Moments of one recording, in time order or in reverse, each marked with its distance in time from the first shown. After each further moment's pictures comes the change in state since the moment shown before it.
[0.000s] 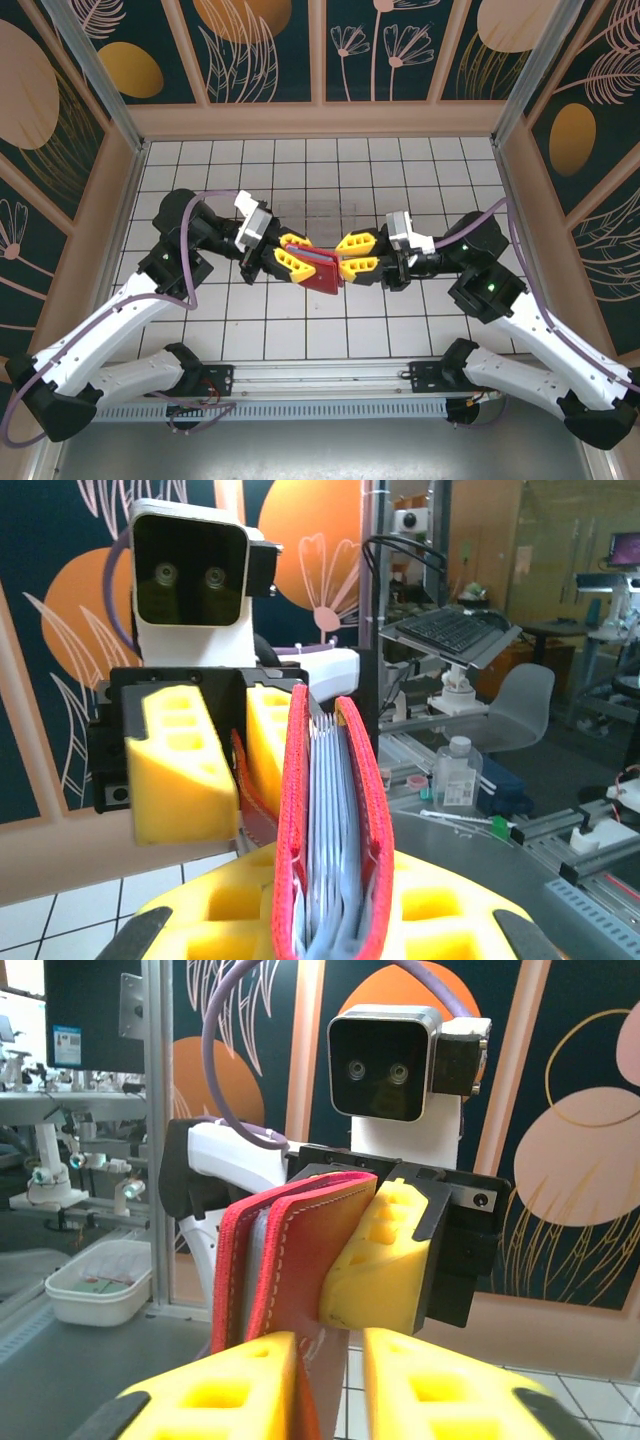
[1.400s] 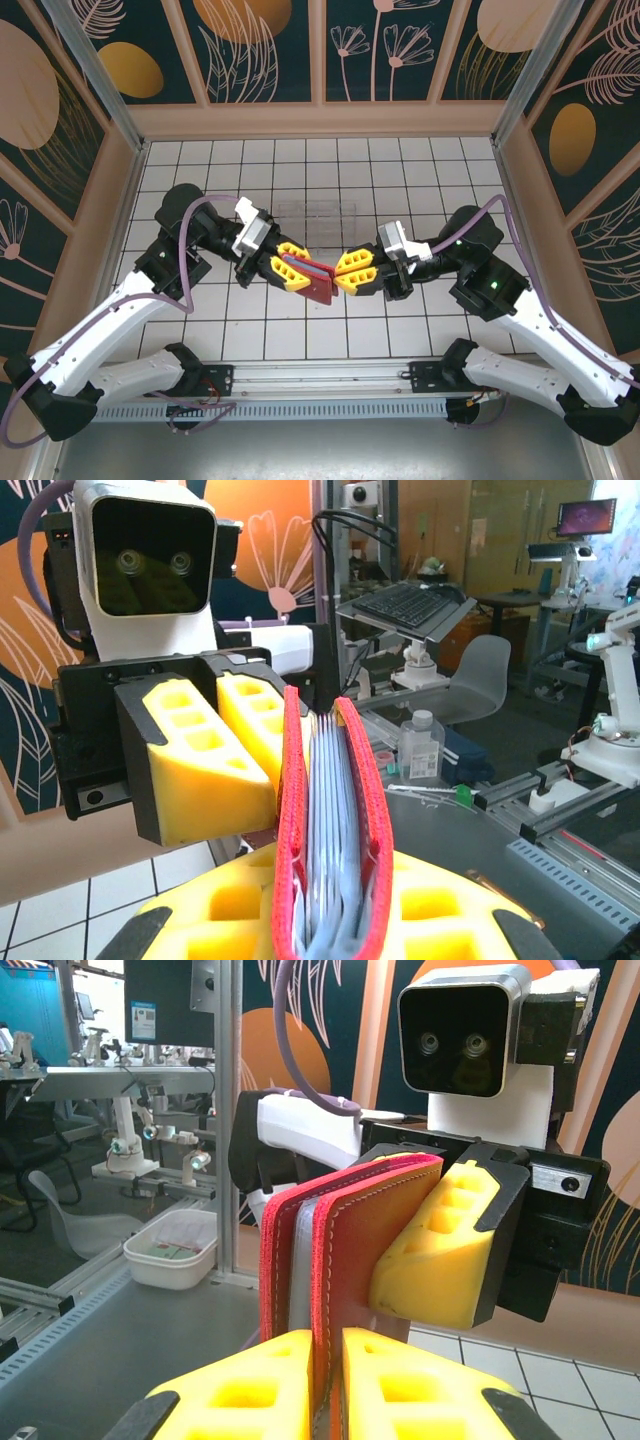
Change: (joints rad) left arm -0.002 0.006 0.042 -0.114 0.104 0.100; right arm 0.019 0.023 0.058 -0.137 -0.109 -0.057
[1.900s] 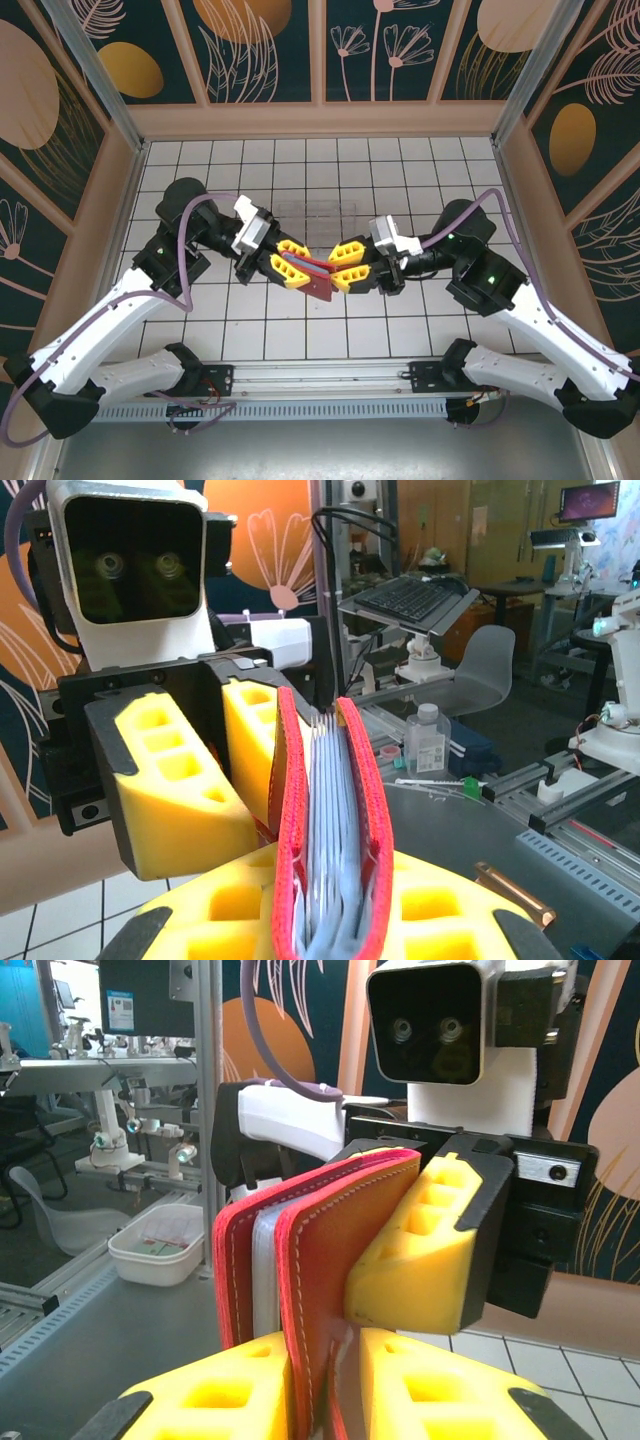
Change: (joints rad) left arm 0.007 0.021 0.037 -0.071 0.002 0.071; right arm 0.029 0.056 0.055 -0.069 0.061 -0.037
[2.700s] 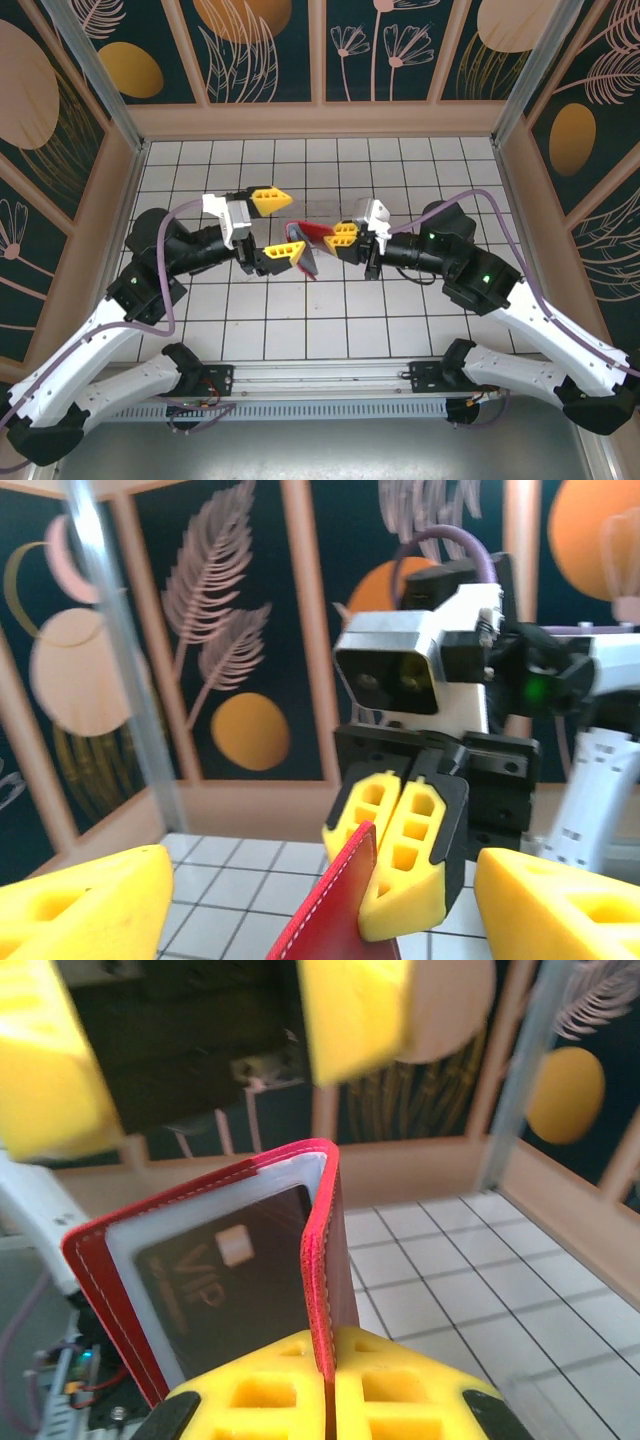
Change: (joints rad) left arm -0.005 -0.219 -0.135 -0.030 -0.757 0.066; right arm 0.021 0.007 -0.005 -0.185 0.533 -0.068
